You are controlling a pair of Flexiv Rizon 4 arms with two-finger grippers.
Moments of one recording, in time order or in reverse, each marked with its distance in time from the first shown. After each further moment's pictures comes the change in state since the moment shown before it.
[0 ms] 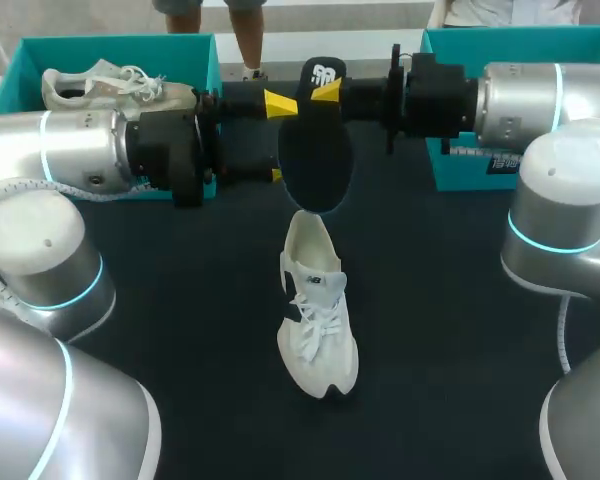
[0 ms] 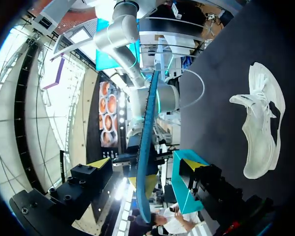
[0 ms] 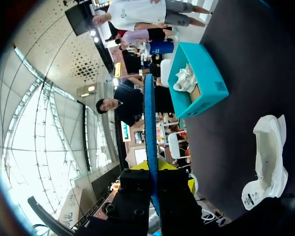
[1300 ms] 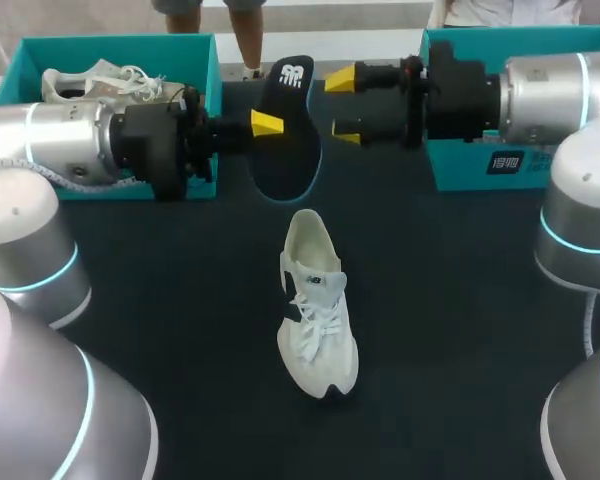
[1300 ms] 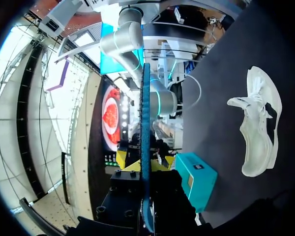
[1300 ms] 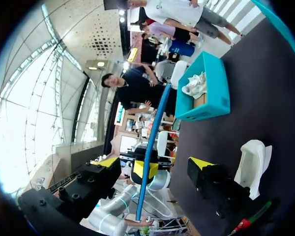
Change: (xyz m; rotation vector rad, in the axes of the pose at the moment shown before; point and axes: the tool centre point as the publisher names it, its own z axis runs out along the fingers) left arm -0.009 0.001 -0.023 0.043 -0.018 -0.016; right arm -0.006 -0.024 -0.033 0.058 -0.051 -0.335
